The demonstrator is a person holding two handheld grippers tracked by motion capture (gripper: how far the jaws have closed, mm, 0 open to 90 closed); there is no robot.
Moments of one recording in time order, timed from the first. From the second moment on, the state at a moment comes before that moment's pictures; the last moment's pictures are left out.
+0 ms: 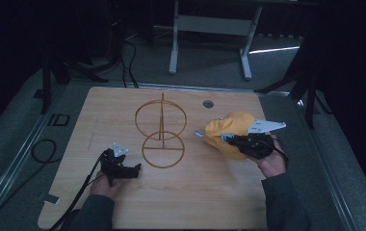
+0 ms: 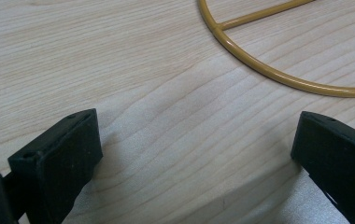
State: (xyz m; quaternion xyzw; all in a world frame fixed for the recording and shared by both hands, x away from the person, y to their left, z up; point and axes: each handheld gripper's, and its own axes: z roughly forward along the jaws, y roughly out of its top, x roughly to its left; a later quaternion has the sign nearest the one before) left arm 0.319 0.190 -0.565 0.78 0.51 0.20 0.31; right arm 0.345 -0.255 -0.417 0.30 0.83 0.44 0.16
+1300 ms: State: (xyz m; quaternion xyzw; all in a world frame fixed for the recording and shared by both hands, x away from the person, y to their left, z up) left arm 0.319 0.190 -0.565 0.78 0.51 0.20 0.31; right arm 0.352 -0.303 -0.429 0.38 0.81 0.39 0.21
